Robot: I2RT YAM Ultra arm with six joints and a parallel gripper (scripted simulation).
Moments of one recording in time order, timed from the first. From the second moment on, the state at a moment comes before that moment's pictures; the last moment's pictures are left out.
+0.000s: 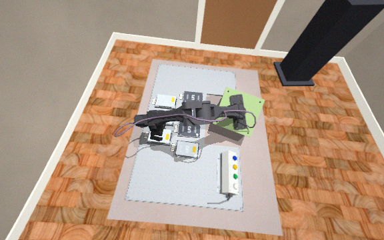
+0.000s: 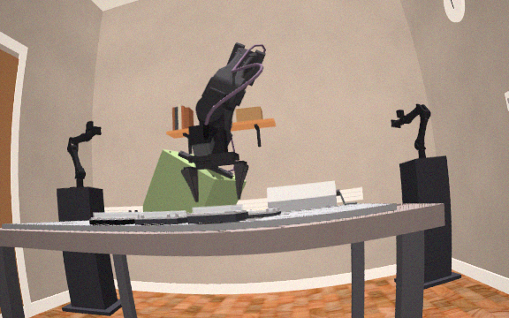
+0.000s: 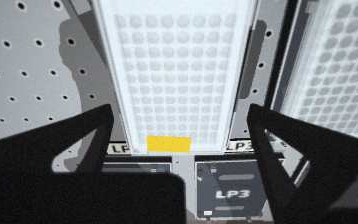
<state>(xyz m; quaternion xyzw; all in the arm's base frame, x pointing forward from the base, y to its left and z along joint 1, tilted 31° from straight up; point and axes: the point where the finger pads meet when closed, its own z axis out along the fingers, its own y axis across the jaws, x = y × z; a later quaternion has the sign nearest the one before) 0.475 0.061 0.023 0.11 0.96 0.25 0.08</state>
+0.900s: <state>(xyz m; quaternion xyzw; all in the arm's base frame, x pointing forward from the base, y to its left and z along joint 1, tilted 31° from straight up) 0.477 0.059 0.028 0.11 0.96 0.25 0.09</state>
